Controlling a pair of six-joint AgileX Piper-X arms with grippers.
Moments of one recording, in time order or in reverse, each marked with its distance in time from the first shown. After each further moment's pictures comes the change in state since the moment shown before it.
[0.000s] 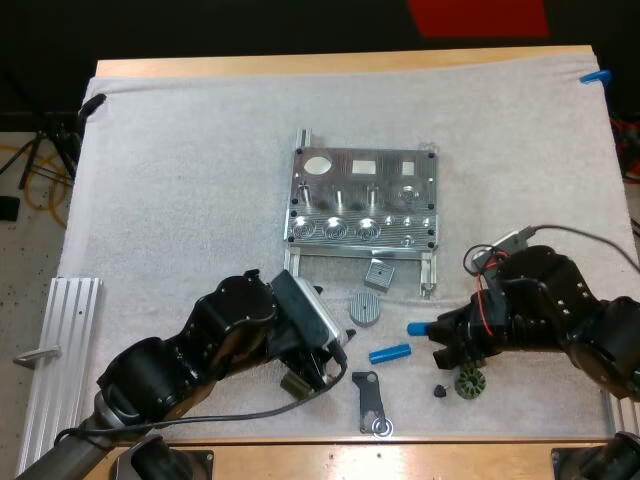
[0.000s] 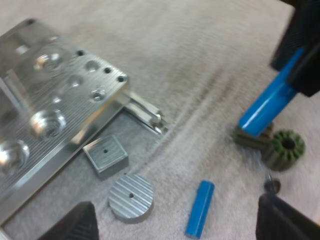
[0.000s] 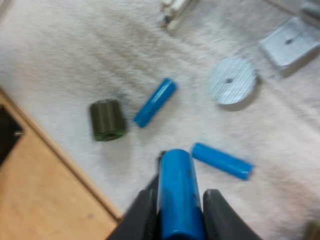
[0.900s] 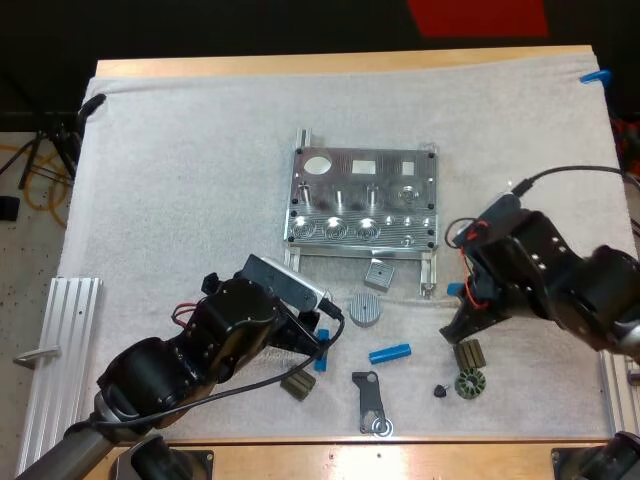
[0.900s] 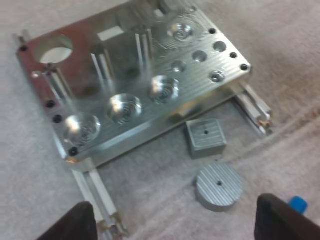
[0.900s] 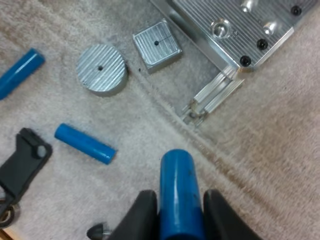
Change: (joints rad) left arm 0.000 0.001 0.000 0.051 -0.319 -0.203; right arm 0.000 0.200 -0.260 0.250 0.335 -0.294
